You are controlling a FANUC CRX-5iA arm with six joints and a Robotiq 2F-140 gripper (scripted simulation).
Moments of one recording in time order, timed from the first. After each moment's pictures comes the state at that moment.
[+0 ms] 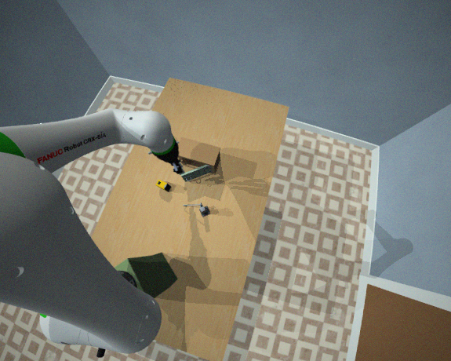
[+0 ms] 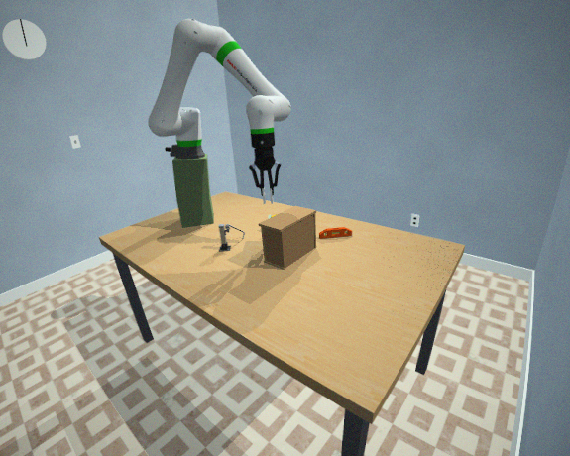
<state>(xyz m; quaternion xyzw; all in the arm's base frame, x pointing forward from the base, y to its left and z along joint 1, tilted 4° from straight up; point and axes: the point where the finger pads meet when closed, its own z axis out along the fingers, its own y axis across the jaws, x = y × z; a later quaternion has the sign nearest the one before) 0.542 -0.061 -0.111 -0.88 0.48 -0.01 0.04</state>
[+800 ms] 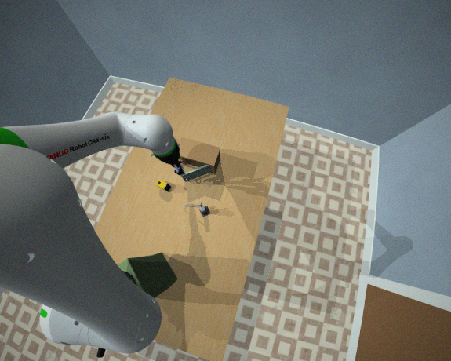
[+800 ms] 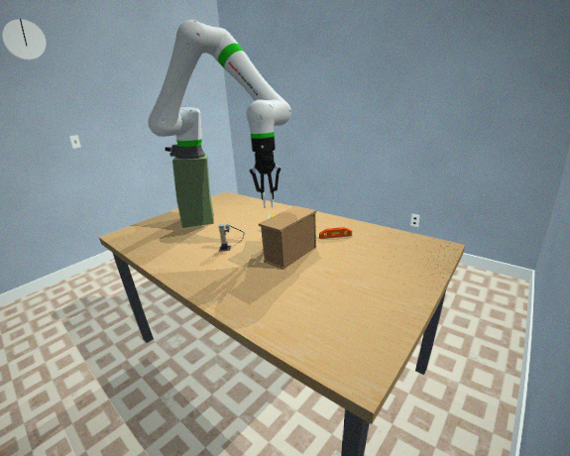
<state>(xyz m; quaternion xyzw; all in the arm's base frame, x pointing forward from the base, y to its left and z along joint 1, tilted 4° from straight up) 0.543 -0.060 -0.128 -0.88 0.48 -0.01 0.04</state>
